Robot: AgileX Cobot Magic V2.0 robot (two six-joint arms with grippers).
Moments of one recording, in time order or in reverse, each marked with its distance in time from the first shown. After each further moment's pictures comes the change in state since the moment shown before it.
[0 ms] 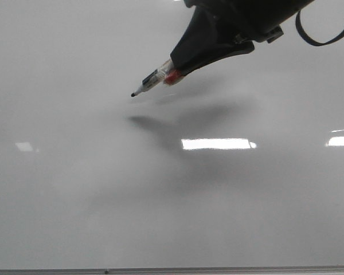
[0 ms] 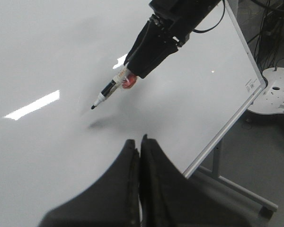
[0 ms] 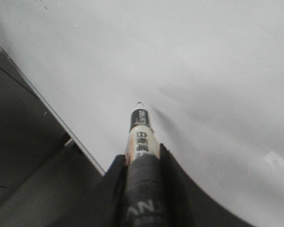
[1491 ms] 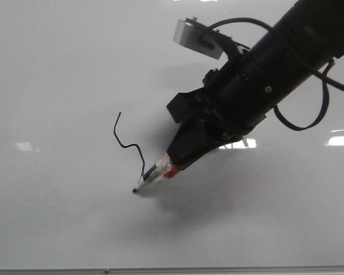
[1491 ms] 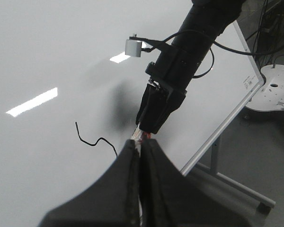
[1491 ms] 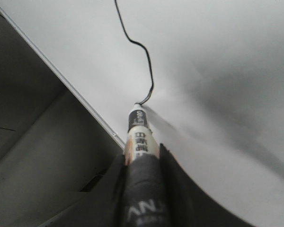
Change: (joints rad) left arm 0.000 0.000 0.000 0.000 0.013 0.000; right arm 0.047 0.211 0.069 0.007 -0.016 -0.053
